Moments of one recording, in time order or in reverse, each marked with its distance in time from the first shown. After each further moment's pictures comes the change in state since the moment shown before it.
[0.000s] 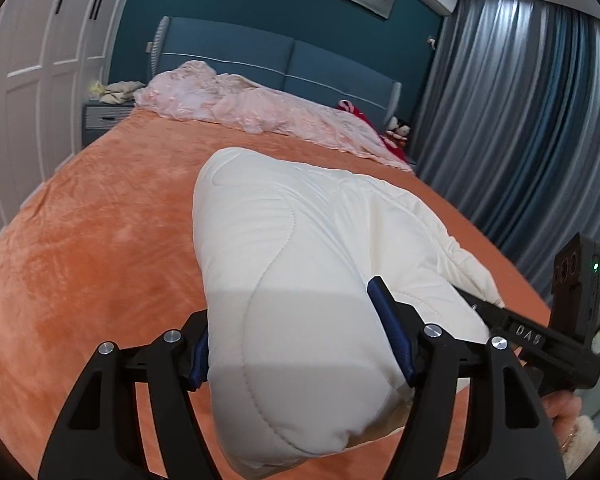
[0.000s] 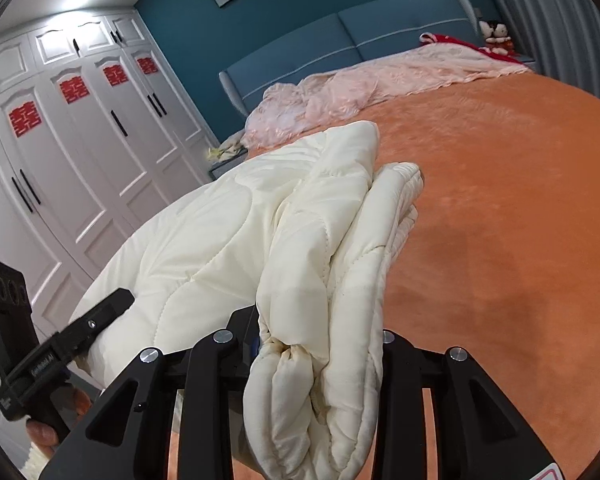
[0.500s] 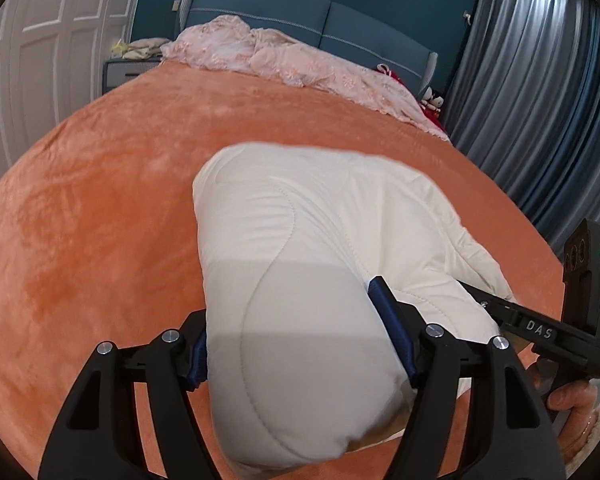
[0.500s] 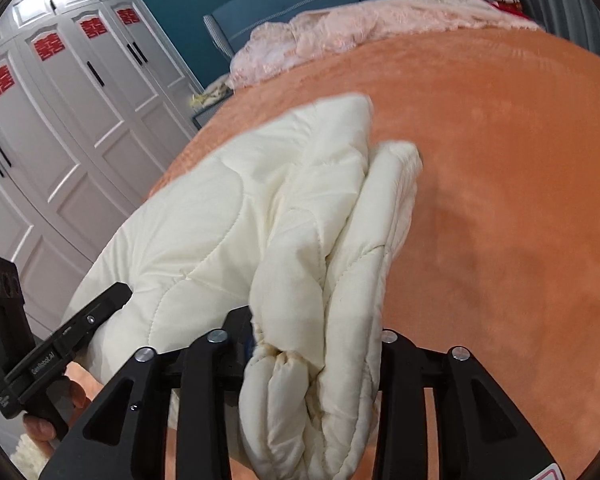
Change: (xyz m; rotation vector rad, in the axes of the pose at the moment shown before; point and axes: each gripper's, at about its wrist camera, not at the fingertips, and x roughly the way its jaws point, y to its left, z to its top) left arm 0.064 0.090 -0.067 -0.051 0.124 0.064; right arm 0.108 -0.002 -0.062 0.015 0.185 -0.040
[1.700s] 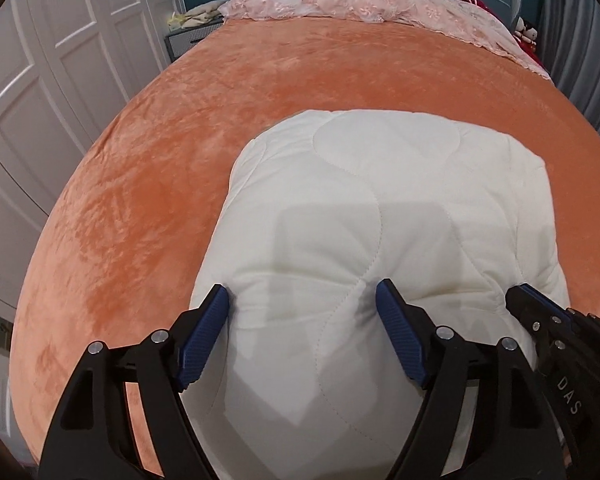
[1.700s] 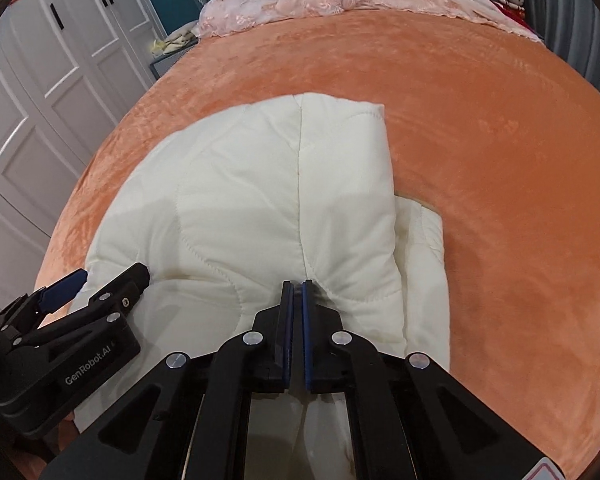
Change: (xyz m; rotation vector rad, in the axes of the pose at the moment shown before) left arm 0.070 -0.034 0.055 0.037 0.250 0.438; right arm 0.046 0.041 0.042 -0.092 0.167 -0.238
